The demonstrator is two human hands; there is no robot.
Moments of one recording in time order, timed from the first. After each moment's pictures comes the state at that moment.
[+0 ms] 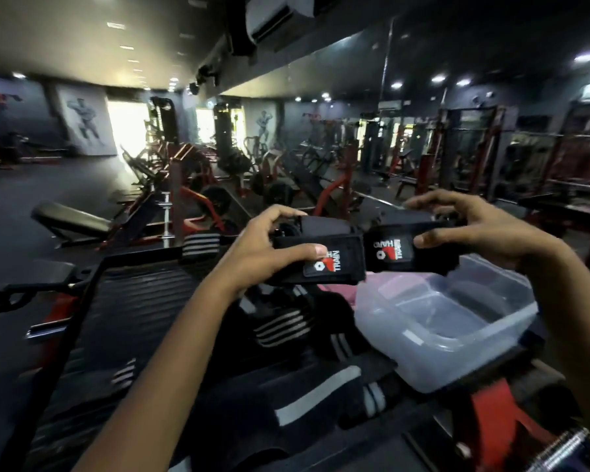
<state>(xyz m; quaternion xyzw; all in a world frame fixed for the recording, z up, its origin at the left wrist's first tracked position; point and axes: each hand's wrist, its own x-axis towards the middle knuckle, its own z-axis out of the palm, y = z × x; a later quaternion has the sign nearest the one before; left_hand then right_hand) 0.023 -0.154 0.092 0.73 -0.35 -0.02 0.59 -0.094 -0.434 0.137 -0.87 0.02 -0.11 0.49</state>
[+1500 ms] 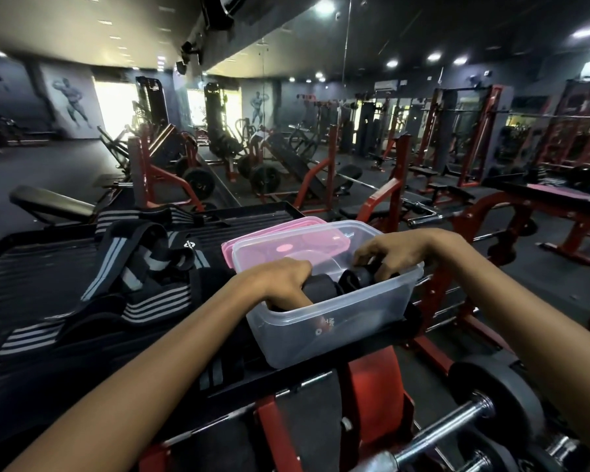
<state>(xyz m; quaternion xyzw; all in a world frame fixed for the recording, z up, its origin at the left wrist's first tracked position) -0.043 -0.373 0.042 0.90 -0.40 -0.13 0.06 -0.081 -0.590 0.073 -0.98 -0.04 0.18 0.10</state>
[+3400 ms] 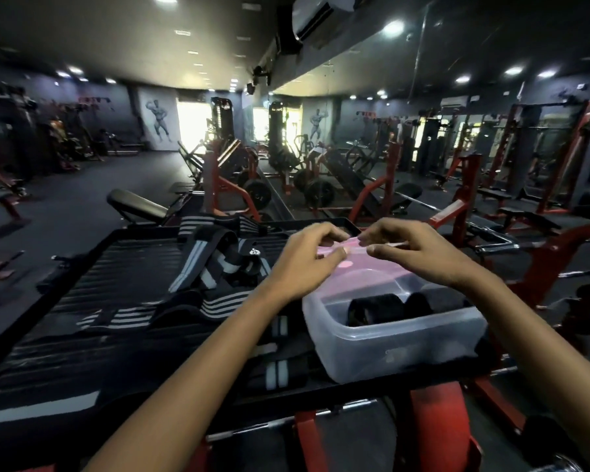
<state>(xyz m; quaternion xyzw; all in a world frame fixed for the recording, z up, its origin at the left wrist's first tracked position) -0.033 -0.312 0.052 0.79 -0.36 0.14 0.48 -0.084 -0.509 0.085 -0.92 -0.16 -0.15 0.31</state>
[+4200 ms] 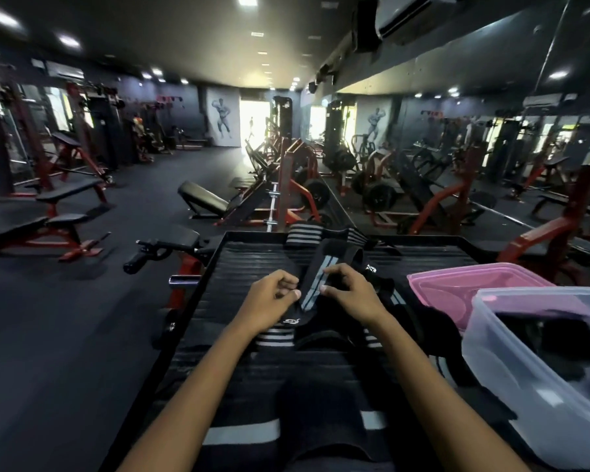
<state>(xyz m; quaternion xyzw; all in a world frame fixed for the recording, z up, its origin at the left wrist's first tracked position) 0.065 -0.044 -0.022 0.87 -0.12 0.08 0.48 0.080 -0.233 -0.021 -0.87 -0.06 -0.07 0.48</state>
